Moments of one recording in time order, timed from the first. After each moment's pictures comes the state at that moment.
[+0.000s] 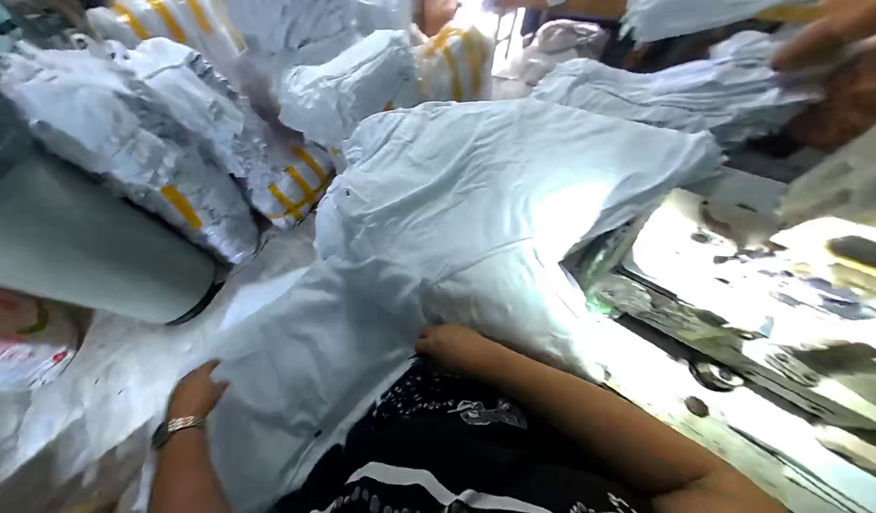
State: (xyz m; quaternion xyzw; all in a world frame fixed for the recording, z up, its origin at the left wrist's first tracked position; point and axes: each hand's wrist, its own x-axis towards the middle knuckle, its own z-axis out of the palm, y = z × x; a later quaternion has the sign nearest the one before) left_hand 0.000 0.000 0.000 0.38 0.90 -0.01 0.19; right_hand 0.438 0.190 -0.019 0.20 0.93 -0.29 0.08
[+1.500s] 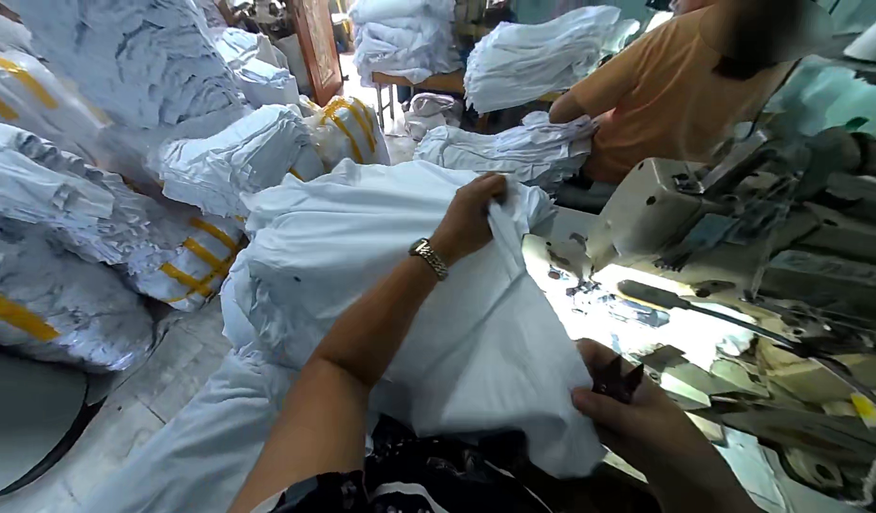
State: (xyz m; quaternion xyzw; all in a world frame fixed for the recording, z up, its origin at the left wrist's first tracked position) left_hand 0.480 0.403 0.141 0.83 0.17 0.49 0.21; right_hand 0.643 0.146 0.094 0.34 0.53 -0.56 -0.54
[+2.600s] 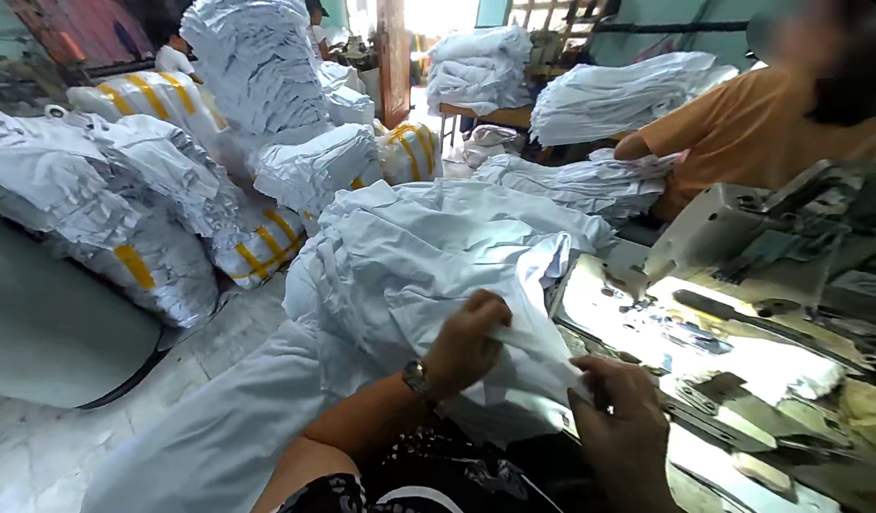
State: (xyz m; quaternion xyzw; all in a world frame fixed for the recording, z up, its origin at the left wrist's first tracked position) left_hand 0.386 0.202 0.090 0.81 0.25 0.51 0.17; right_hand 0.593 0.125 0.051 0.53 0.67 0.01 -0.51
